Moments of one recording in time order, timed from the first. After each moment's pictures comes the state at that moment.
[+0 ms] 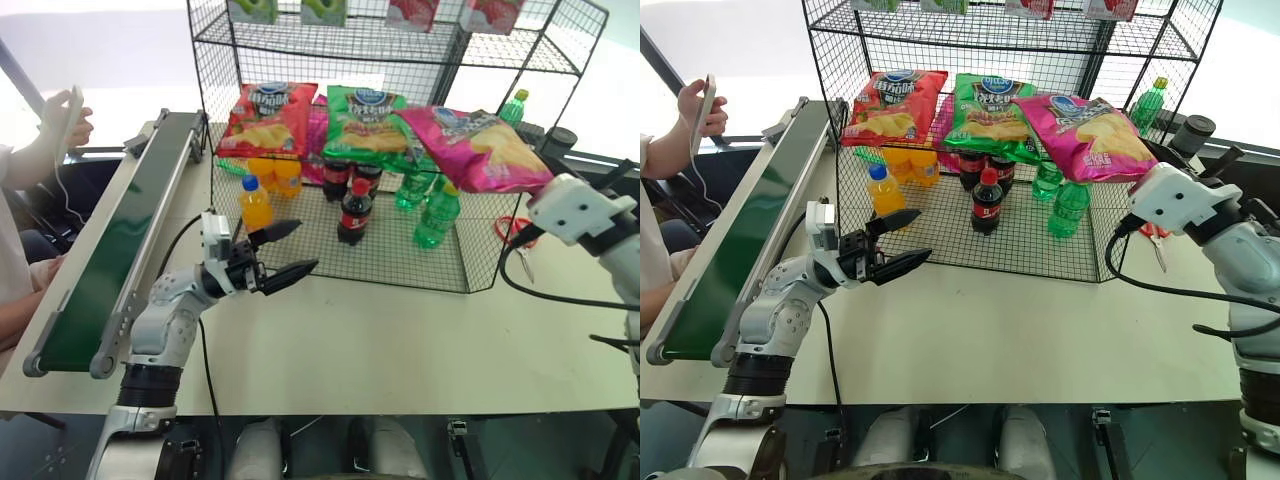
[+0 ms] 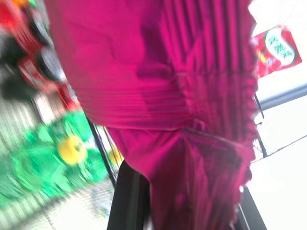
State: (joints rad) left arm -0.33 0.33 0.05 -0.01 -0.61 0.19 -1.12; right arm -0.25 -0.87 -0.28 -0.11 -0.22 -0.16 0.41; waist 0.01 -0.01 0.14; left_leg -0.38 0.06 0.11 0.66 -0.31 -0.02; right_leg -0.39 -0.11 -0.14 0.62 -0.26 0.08
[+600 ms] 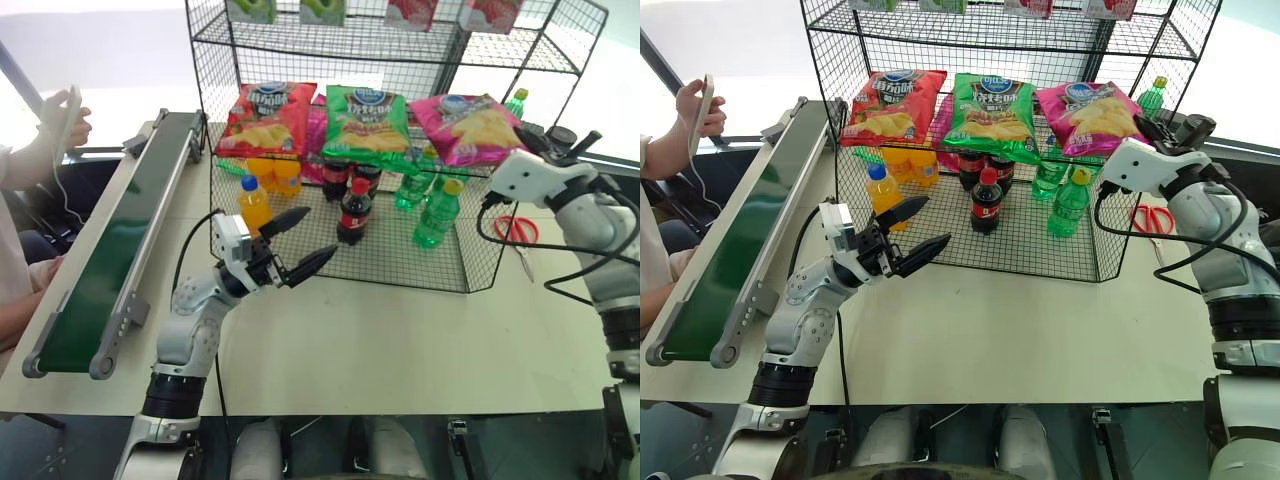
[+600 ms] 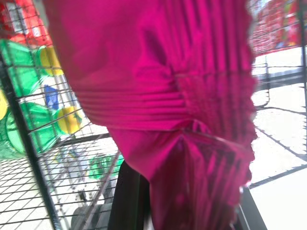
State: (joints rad) left arm -0.29 0.21 -0.01 -0.07 -0.52 0.07 -0.93; right arm -0.62 -0.86 0.01 0.39 -0.50 -0.24 0.20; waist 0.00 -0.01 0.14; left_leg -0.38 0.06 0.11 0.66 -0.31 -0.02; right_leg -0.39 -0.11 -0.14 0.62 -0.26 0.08
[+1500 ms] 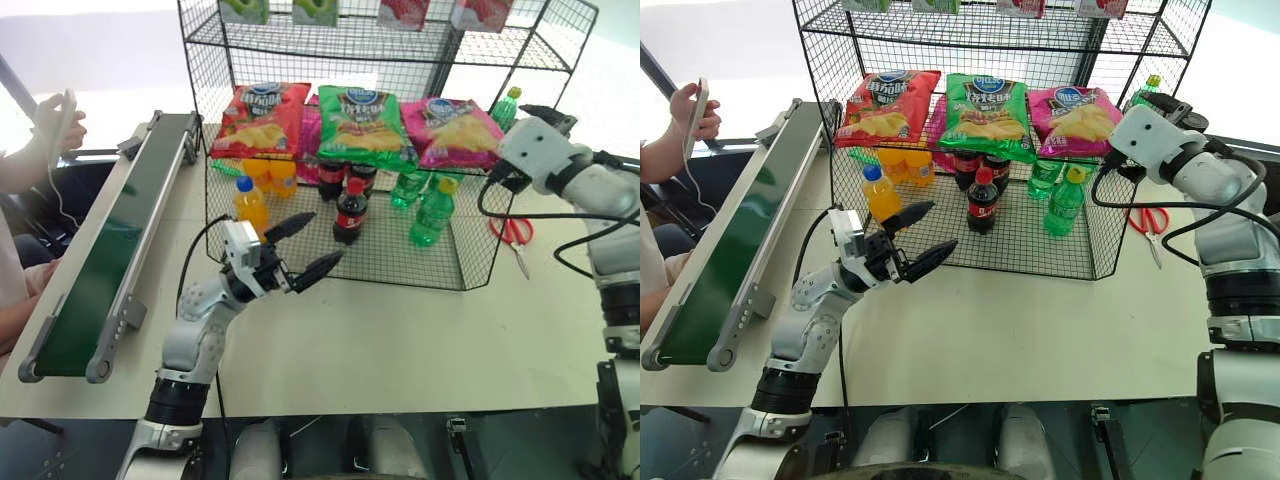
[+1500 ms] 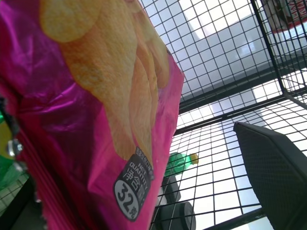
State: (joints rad) left arm -0.27 0.21 -0.05 -0.08 -0.49 0.04 -0.90; right arm -0.71 -0.87 -0.02 0.32 -0.19 -0.02 0.57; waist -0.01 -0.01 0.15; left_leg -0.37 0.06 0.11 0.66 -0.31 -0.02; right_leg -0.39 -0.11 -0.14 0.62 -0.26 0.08
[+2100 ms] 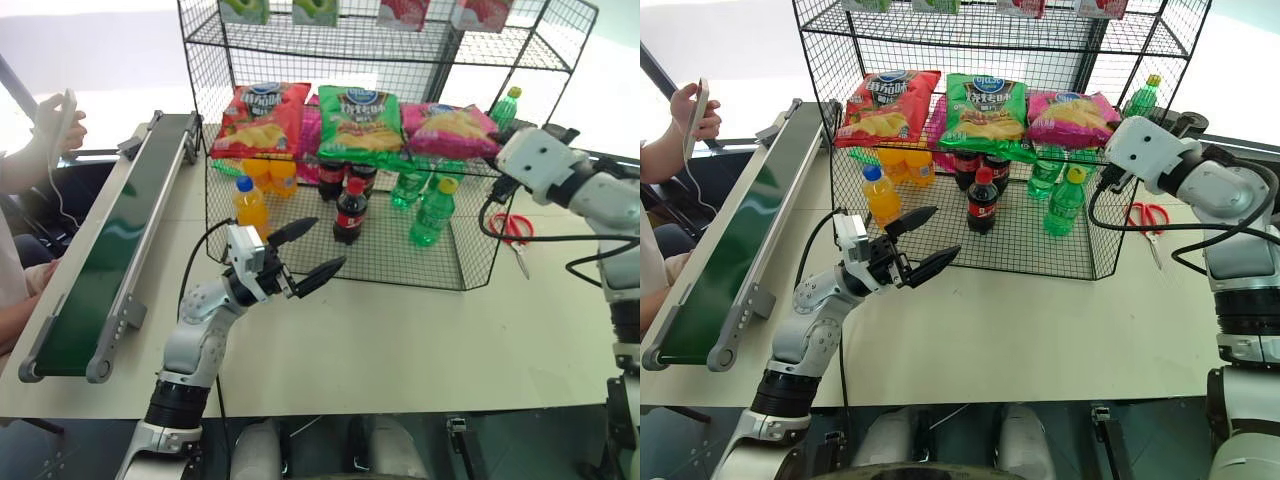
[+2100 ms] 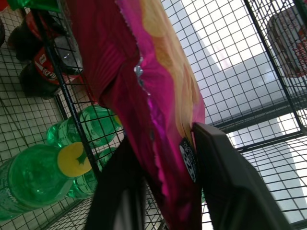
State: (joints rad) left arm -0.26 0.21 -0.06 -0.08 -0.48 0.03 -0.91; right arm -0.61 -0.89 -0.05 0.19 -0.11 -0.08 0.65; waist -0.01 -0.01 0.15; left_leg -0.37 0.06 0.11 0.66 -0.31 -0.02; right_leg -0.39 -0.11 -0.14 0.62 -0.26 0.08
